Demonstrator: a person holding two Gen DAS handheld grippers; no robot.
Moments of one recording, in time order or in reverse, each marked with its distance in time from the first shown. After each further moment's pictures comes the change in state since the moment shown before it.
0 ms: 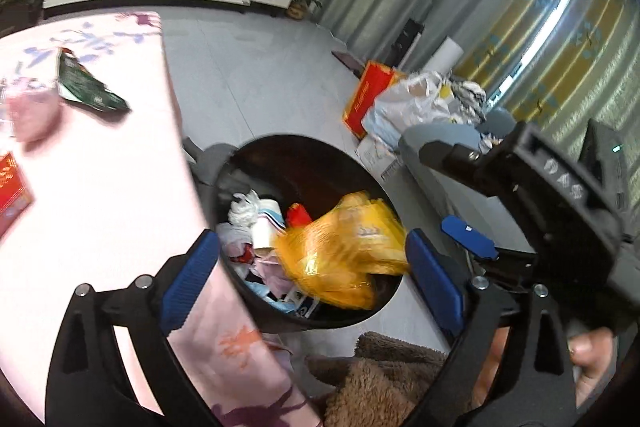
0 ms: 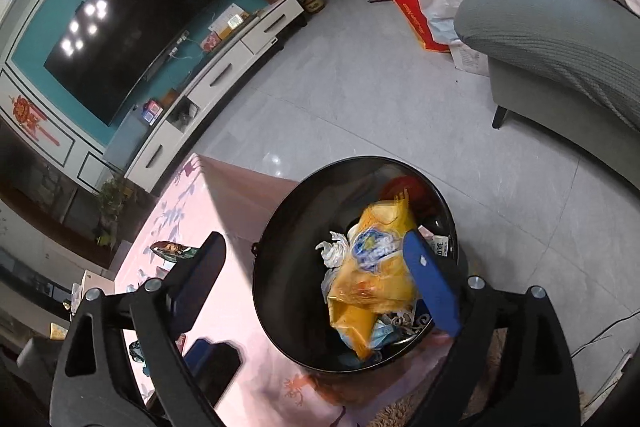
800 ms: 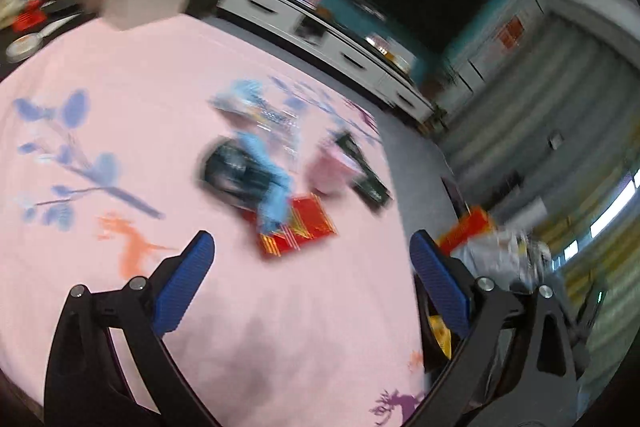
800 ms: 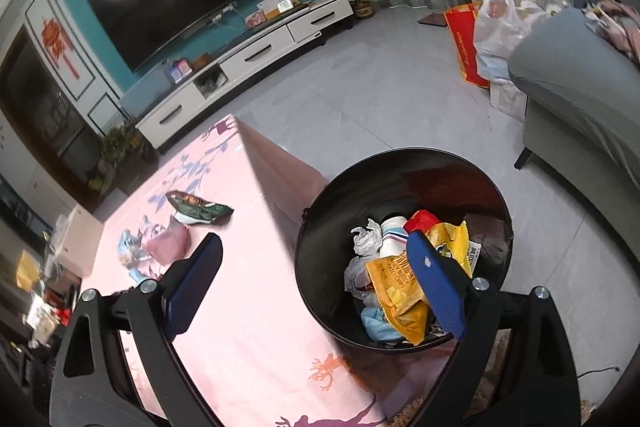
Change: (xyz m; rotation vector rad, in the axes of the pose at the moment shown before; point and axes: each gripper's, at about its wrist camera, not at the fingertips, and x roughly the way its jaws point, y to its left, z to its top) left arm -0.198 0.198 -0.036 -0.474 -0.346 0.306; right arm 0.004 0.073 -0.043 -0.265 0.001 0.004
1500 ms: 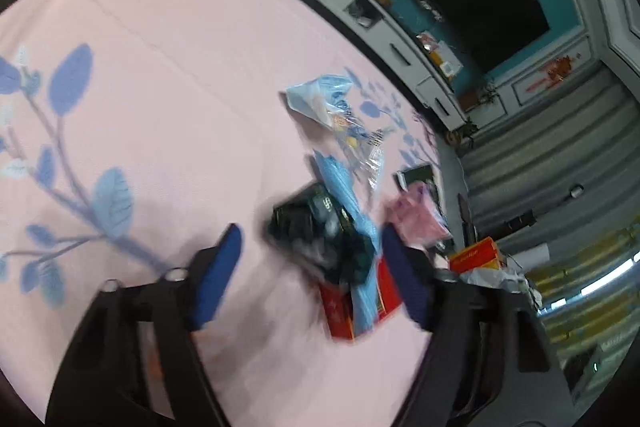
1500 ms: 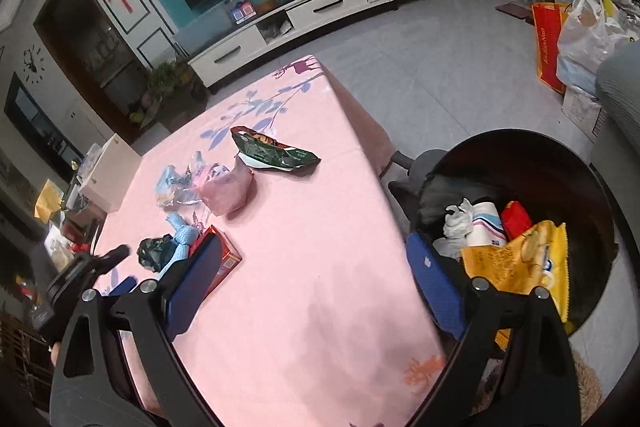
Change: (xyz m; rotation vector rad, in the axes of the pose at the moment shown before) left arm 0.097 0.076 0.054 -0.197 0.119 0.052; right arm 0.054 0.079 -0.018 -0.171 0.155 0.165
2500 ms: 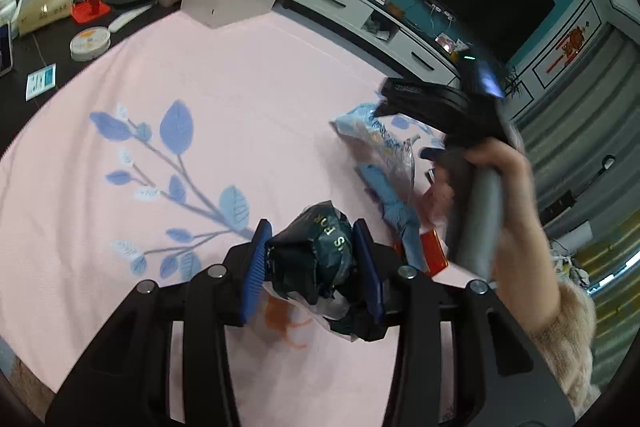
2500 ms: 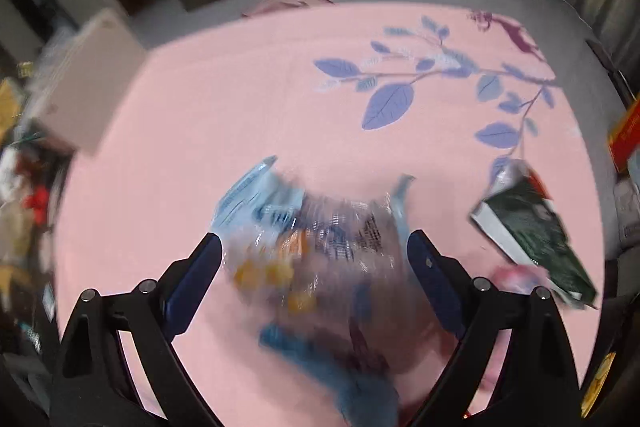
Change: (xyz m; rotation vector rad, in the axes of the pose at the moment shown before) left arm -0.094 0.012 -0.014 0.123 -0.069 0.142; right arm 0.256 0.247 0.059 -0.297 0.370 -0.107
